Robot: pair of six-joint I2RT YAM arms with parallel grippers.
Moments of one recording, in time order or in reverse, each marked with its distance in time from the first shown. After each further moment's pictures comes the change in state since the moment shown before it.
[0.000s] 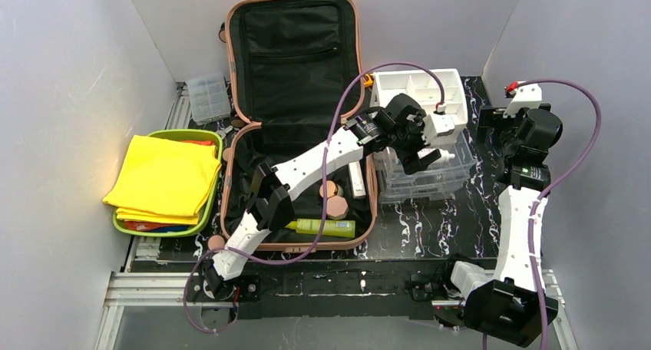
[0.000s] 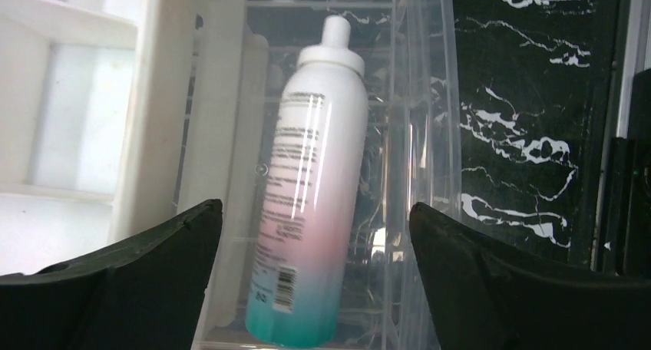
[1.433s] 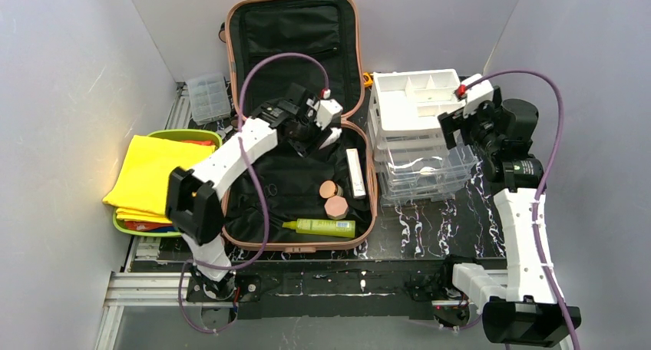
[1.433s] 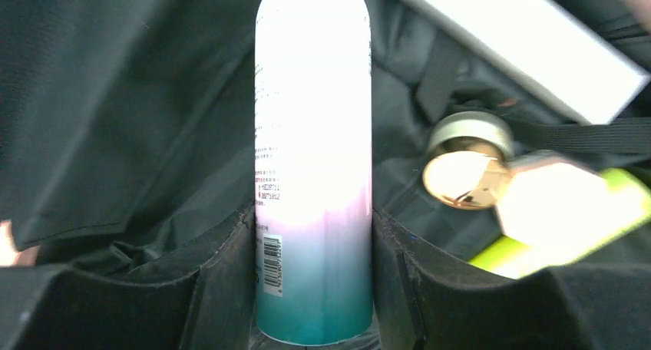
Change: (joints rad) left arm 0.403 -0.506 -0.776 -0.126 -0.211 -0.015; right arm 0.291 -0.019 0.135 -0.215 -0.217 -0.238
